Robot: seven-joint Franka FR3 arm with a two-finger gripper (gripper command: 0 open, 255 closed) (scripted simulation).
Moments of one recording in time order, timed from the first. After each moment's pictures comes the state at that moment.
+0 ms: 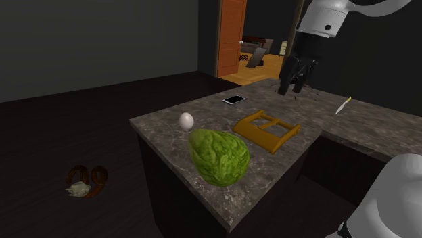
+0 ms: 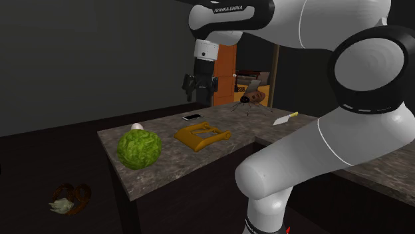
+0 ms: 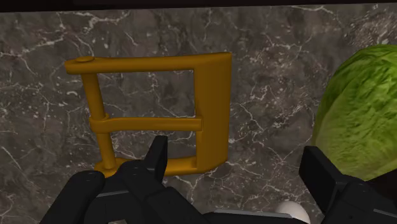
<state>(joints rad) 0.00 -0.77 -0.03 -2.27 0.10 1.60 0.05</state>
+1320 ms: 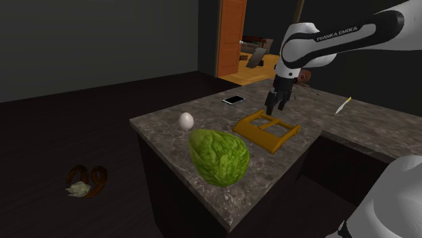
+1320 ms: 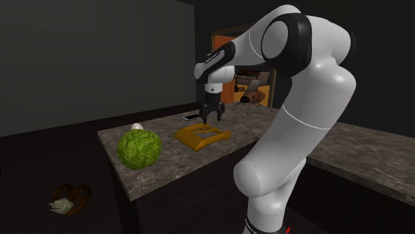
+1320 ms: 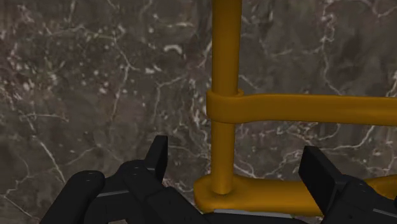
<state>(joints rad) -0.08 -0.36 -0.22 -2.32 -0.05 1.98 -0.21</state>
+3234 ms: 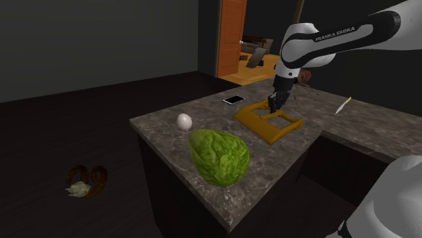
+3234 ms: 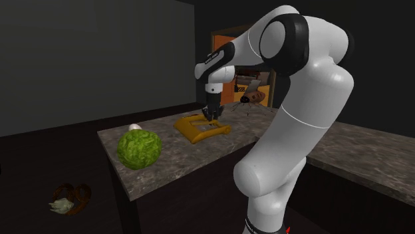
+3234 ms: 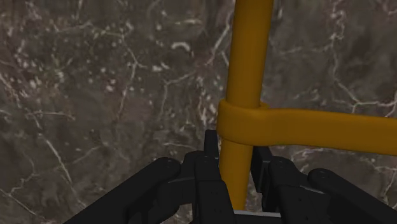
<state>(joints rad) -0.08 -0.35 -0.22 -2.31 -0.06 1.98 -0.22</state>
